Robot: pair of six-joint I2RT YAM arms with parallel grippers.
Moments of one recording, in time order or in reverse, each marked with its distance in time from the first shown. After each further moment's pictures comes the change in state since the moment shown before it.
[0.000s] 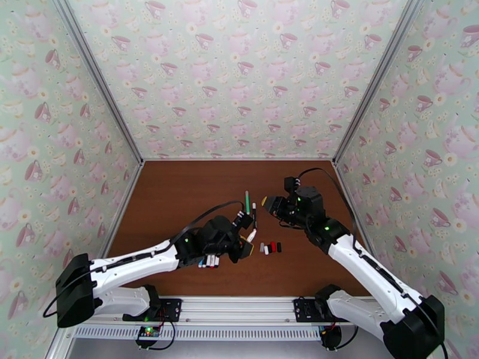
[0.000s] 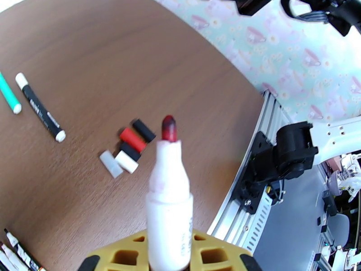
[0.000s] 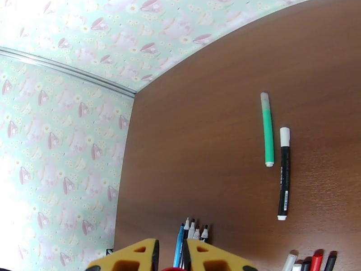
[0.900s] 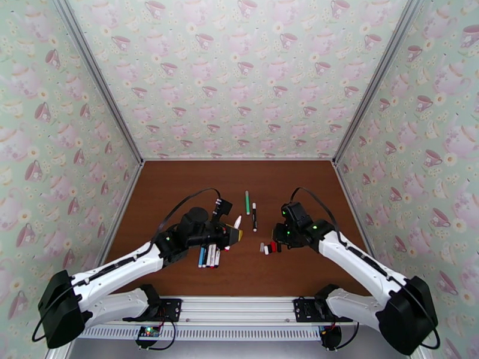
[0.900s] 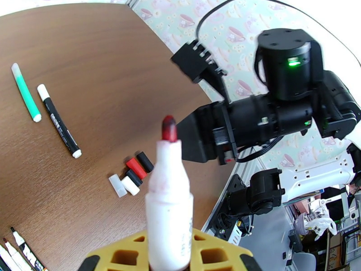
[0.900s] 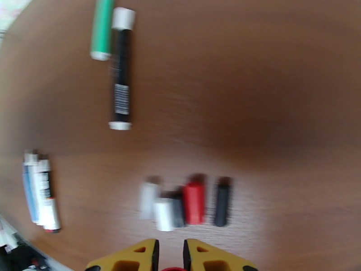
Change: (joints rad) left arm 0.184 -0.145 -0.114 0.139 0.154 -0.143; right arm 0.043 0.137 -0.064 -0.505 0.264 -0.248
